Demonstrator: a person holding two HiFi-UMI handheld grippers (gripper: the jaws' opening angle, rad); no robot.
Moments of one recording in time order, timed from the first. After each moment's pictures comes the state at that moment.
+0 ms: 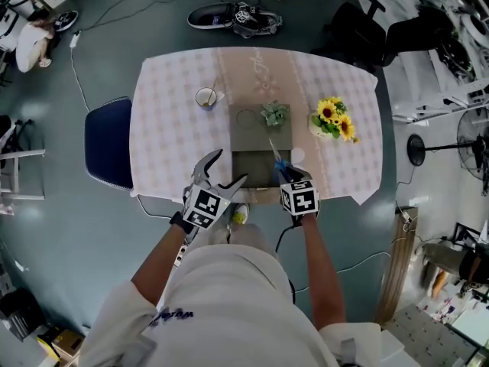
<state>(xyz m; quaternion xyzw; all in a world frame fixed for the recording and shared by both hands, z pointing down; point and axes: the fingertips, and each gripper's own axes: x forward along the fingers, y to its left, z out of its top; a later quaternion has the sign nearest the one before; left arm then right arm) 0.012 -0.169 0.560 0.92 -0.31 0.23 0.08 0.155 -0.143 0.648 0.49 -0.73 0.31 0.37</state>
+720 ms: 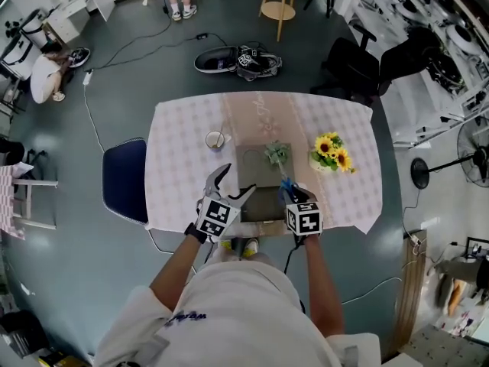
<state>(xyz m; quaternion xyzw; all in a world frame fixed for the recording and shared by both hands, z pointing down) 0.021 -0.232 0.515 0.92 -0.34 0.19 0.04 0.158 -0.186 0.586 0.54 -0.73 0.29 0.29</state>
